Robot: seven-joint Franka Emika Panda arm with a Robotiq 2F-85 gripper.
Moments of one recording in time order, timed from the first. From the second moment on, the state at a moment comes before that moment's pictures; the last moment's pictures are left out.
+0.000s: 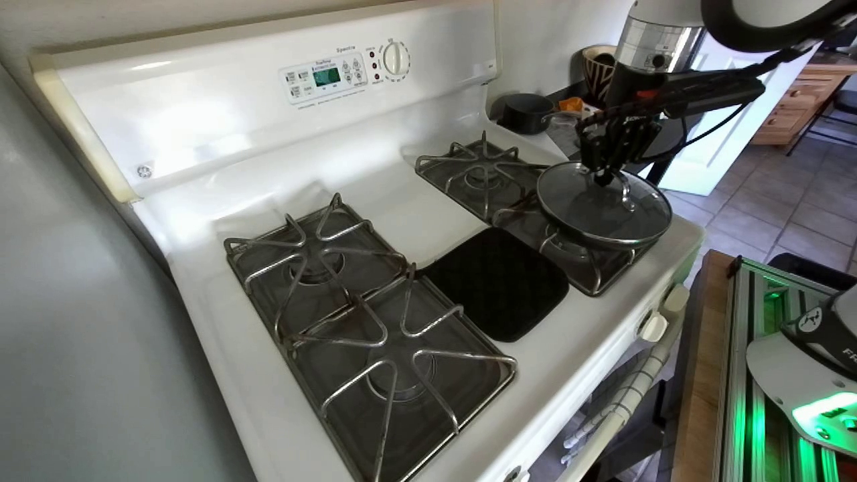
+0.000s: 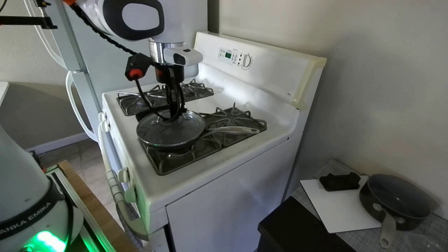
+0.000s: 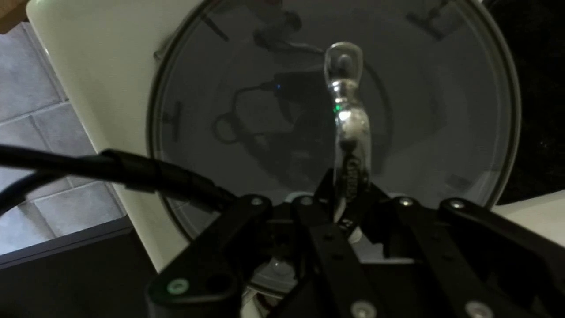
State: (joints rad) arm -0.14 -0.42 0.04 -2.73 0.01 2.30 0.42
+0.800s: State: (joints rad) arm -0.12 -0.42 0.03 -2.73 0.07 2.29 0.40
